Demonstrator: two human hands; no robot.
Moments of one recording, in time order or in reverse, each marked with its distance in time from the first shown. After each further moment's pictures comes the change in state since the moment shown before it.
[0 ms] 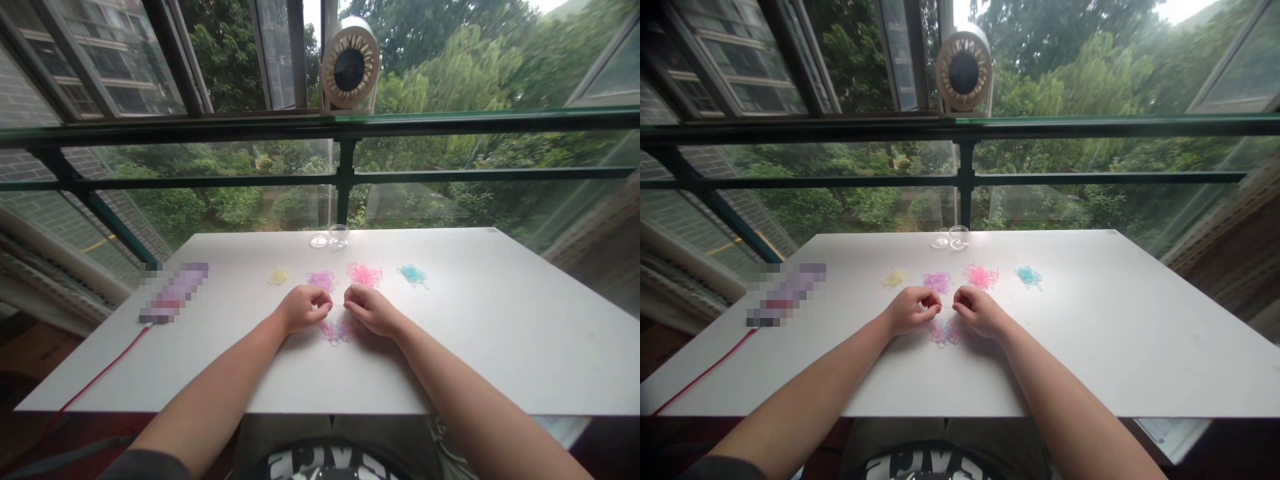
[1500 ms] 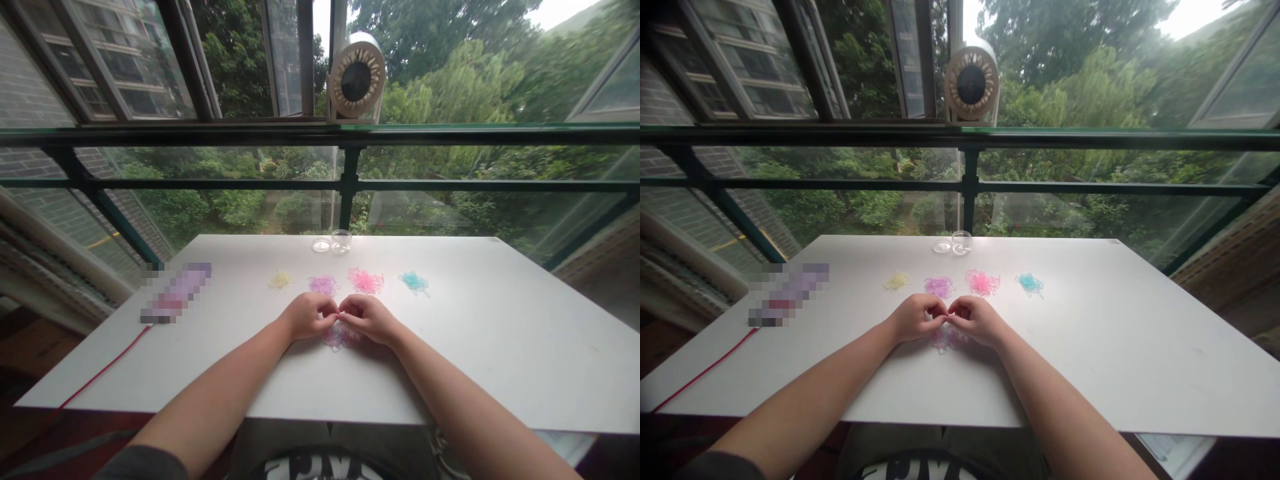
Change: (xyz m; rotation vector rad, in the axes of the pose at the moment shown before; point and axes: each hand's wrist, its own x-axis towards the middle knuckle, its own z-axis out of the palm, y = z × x) left_hand 0.000 0.000 0.011 -0.007 -0.022 0.029; right_hand 0.002 -0.003 0.008 0.057 -0.019 0.074
